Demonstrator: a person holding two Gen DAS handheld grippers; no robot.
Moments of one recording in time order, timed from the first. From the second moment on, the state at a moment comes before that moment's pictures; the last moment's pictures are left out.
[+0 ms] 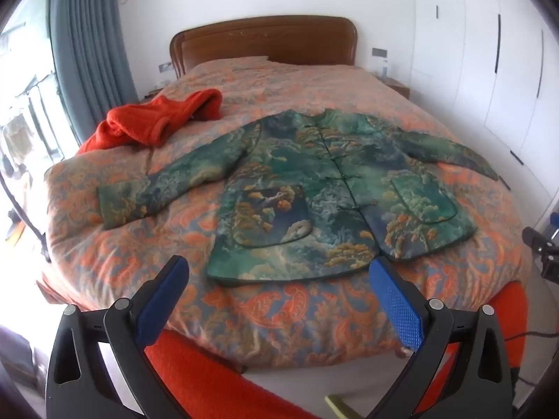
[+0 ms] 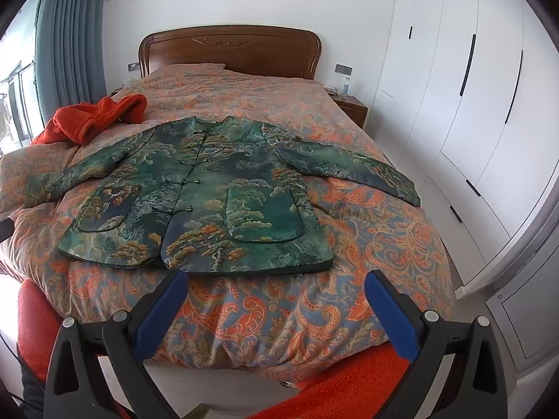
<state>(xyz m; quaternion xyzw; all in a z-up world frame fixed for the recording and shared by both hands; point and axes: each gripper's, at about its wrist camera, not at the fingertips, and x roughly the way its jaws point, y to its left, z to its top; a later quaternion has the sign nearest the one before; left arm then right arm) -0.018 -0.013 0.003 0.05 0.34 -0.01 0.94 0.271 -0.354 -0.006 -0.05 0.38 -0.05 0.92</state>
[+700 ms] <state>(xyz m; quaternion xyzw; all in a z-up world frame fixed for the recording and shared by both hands) 0.000 0.014 0.002 0.02 0.36 -0.01 0.93 0.270 -0.356 -0.004 -0.05 0.38 -0.05 0.92</state>
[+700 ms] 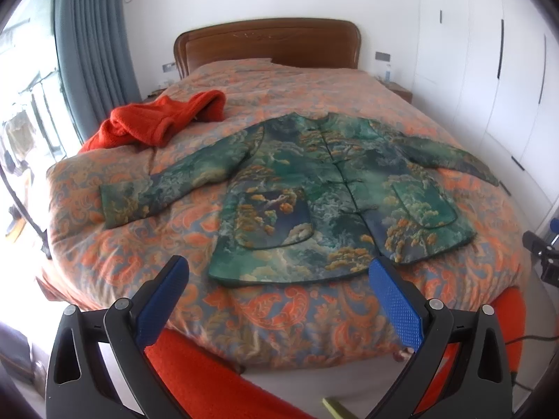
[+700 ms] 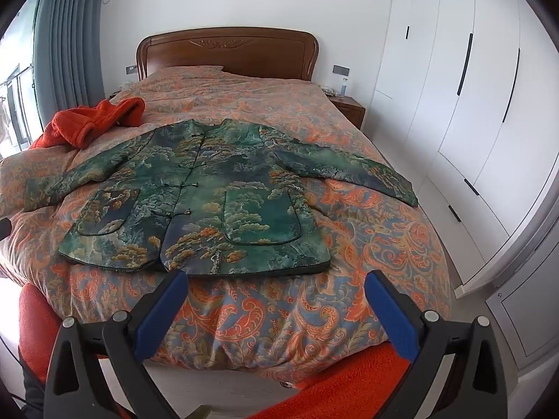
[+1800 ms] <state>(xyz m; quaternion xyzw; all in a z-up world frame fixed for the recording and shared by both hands) -0.003 0.007 -0.002 0.03 0.36 -0.02 0.93 0.272 -0.353 -0.011 -0.05 0.39 -0.05 0.92</state>
